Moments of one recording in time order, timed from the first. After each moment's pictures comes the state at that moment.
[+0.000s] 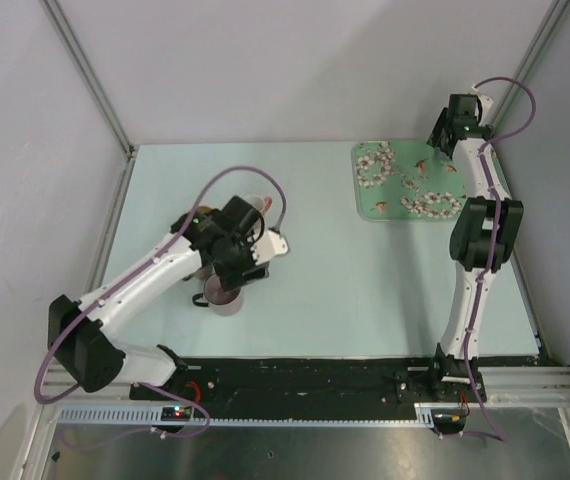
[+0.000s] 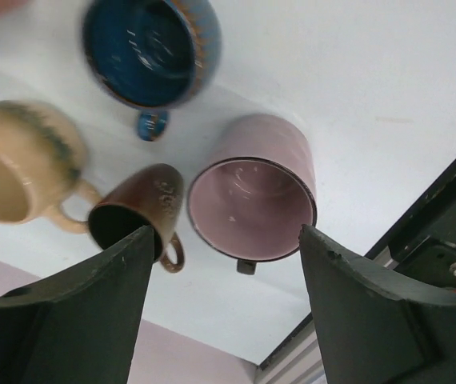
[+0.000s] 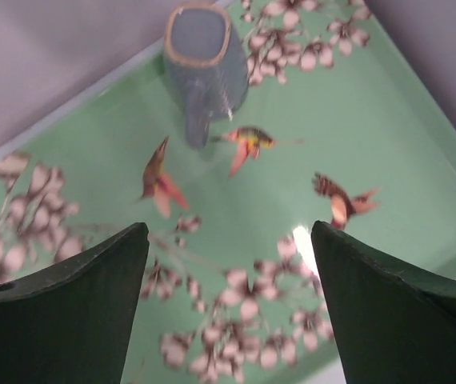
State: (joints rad) left arm -0.68 1.35 1.15 -1.08 -0.04 0.60; right arm -0.08 2.21 2.10 -0.55 0.34 0.33
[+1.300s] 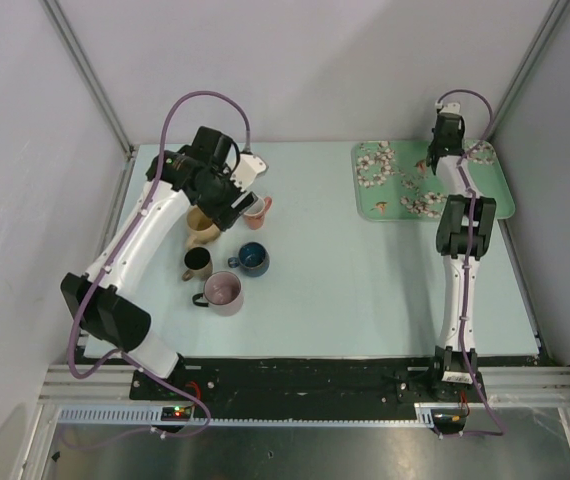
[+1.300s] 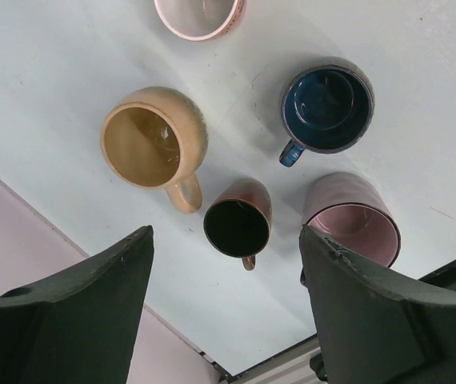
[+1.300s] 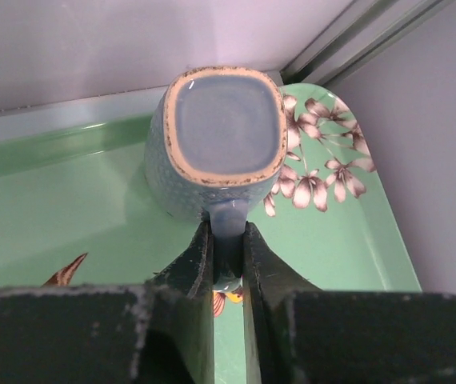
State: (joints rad) left arm -0.42 1.58 1.72 -1.20 -0.03 0.46; right arm -0.10 2.68 2.39 -0.16 0.42 -0.27
